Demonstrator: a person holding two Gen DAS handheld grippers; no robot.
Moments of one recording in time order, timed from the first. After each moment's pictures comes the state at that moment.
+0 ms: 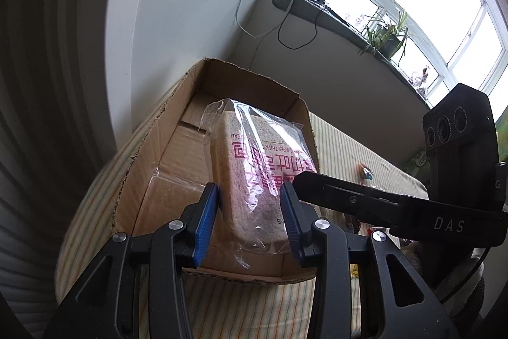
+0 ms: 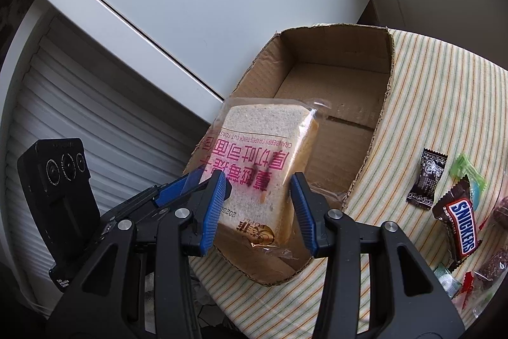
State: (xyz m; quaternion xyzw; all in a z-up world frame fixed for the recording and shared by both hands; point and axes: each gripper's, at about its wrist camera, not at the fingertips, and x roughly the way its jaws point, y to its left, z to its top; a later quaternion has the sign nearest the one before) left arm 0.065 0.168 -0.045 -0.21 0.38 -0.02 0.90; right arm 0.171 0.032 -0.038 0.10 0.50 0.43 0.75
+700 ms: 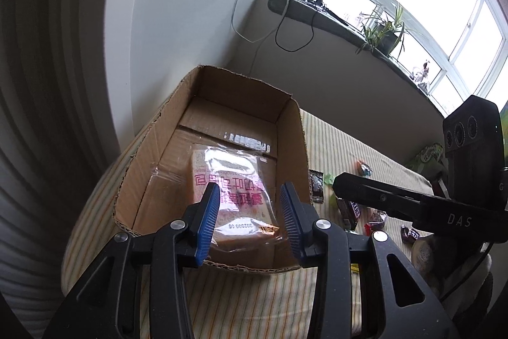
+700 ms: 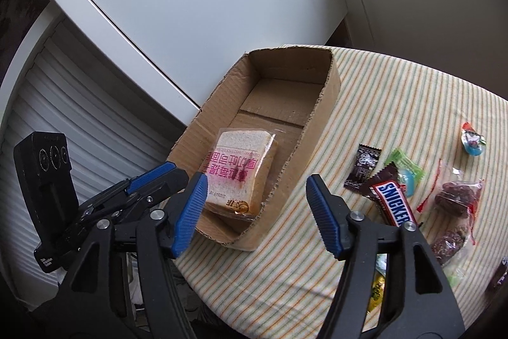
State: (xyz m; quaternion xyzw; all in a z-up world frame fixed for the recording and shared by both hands) left arm 0.056 0.151 -0.029 -0.19 0.38 -0.01 0.91; right arm 0.155 -0.038 -0.014 0.08 0.47 0.39 0.79
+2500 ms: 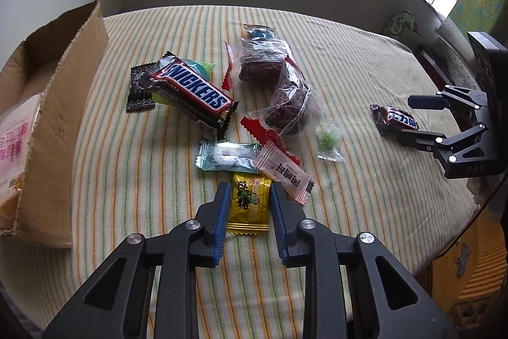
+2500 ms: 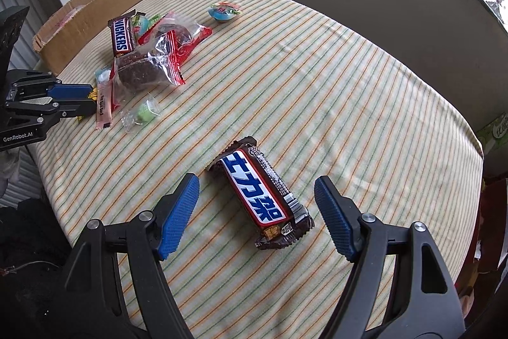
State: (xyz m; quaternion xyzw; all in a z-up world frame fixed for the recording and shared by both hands) left arm 0.085 -0.058 -0.103 -0.01 0.51 -0.13 0.85; right arm 0.154 -0.271 -0.104 -0.16 0.51 0.25 0.81
